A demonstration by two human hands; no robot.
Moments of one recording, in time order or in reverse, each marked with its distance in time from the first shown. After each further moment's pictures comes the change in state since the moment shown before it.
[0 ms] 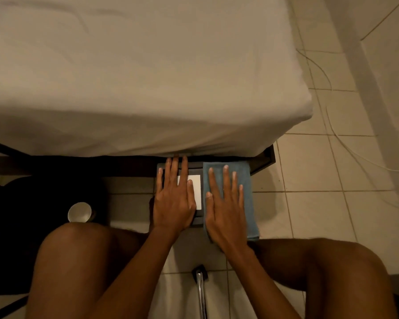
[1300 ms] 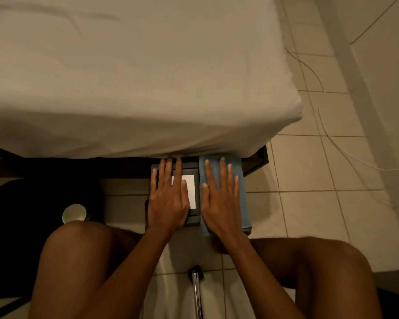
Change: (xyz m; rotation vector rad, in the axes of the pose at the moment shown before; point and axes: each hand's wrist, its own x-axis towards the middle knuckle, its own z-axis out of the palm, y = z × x) left_hand 0.002 0.000 0.001 -0.009 0.012 -0.011; right_hand 0.023 0.004 -0.007 -0.001 0.004 0.019
